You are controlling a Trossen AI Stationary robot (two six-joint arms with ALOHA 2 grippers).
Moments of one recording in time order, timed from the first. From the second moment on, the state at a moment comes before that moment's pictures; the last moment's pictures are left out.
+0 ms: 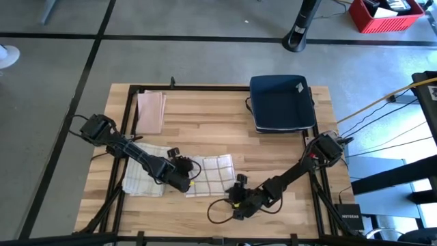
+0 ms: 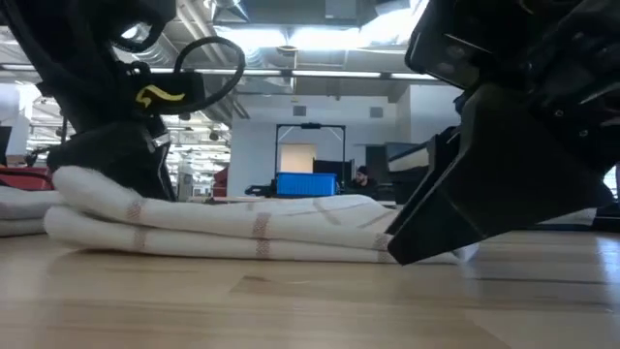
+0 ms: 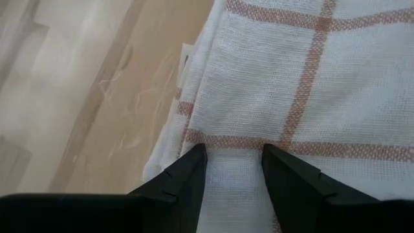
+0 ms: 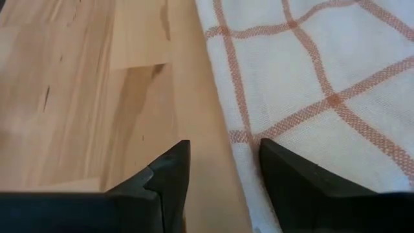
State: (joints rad) left arm -0.47 1.71 0.84 -0.46 -0.58 -0.72; right arm 0.63 2.02 1.03 0.12 0.48 0.59
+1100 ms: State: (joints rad) left arm -0.52 1.63 0.86 -0.48 -0.46 -0.87; right arm 0.18 1.97 1.06 -0.08 0.54 0.10
